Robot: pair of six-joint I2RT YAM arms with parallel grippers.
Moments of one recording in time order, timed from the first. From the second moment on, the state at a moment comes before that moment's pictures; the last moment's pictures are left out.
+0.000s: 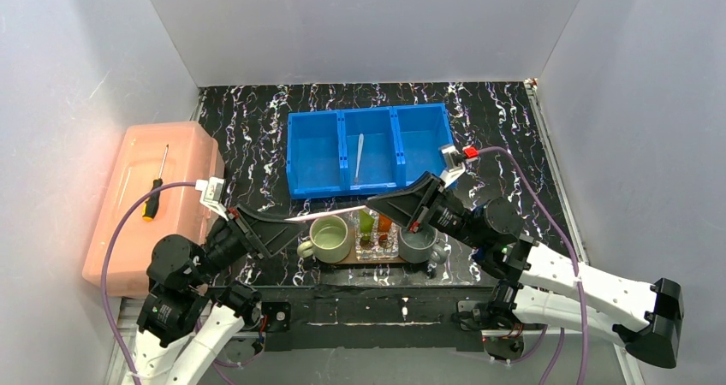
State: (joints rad) left arm -0.48 0.23 0.76 -0.40 0.44 -1.03; right arm 1.09 0.81 0.64 0.53 -0.10 0.97
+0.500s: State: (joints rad) left arm -0.48 0.23 0.85 -0.68 0.36 -0.88; right arm 1.09 0.75 0.84 0.08 -0.09 0.73
